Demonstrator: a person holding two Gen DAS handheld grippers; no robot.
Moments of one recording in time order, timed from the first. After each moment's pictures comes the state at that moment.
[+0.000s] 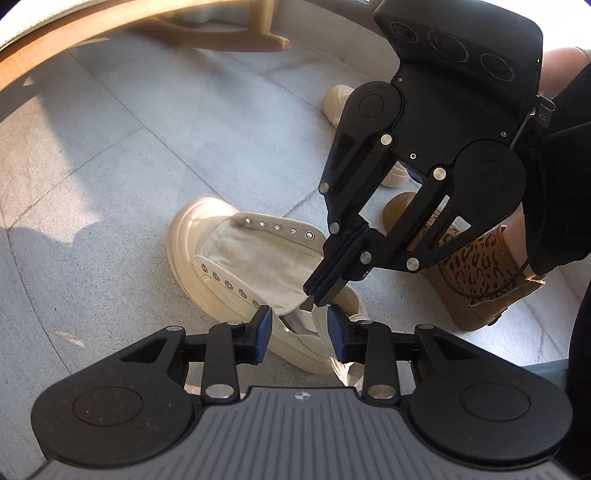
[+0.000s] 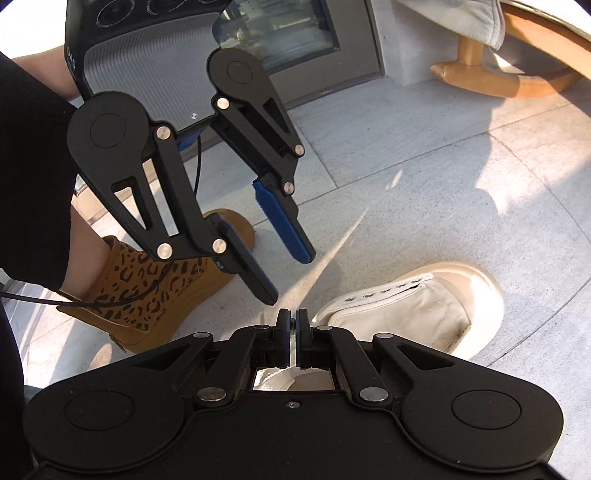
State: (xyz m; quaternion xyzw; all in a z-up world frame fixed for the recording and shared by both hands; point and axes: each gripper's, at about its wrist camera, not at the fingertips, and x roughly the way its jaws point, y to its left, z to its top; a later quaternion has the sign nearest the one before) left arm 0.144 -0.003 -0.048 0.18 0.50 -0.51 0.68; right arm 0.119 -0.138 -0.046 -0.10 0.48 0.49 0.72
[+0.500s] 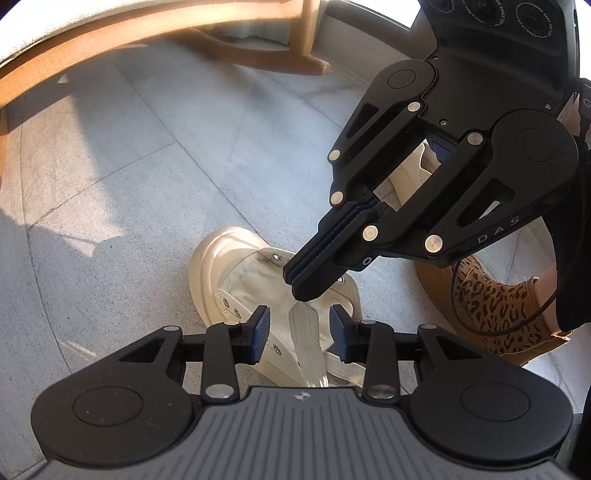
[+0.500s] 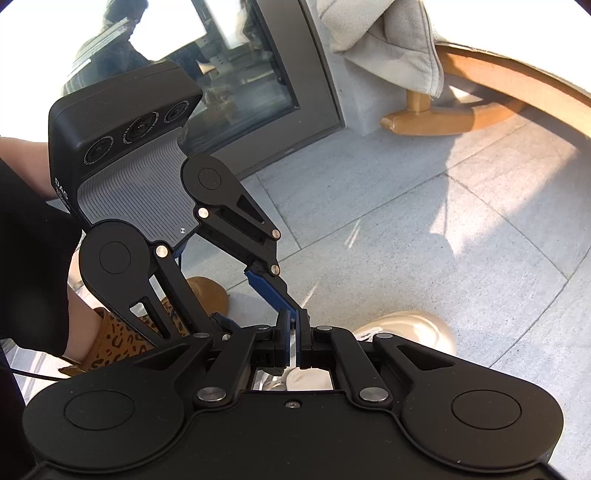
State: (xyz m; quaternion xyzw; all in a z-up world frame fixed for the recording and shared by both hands) left arm 0.159 -0.016 -0.049 0.17 0.48 -0.47 0.73; right arm 0.144 -0.165 -0.014 -0.06 0.44 0.47 0.76
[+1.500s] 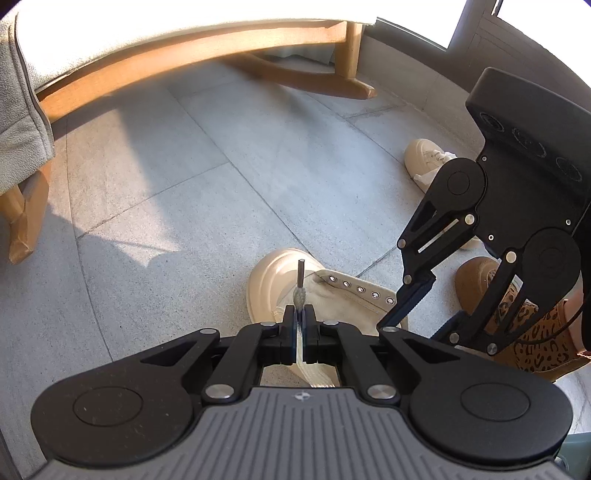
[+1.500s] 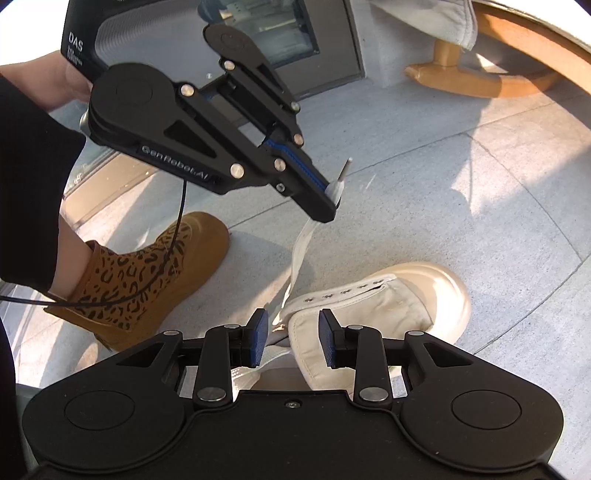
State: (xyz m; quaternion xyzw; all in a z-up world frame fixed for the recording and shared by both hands) left arm 0.185 0.005 -0.027 0.17 0.47 -0.42 0.76; right arm 0.131 -0.147 -0.054 -0.13 0.51 0.49 0.69
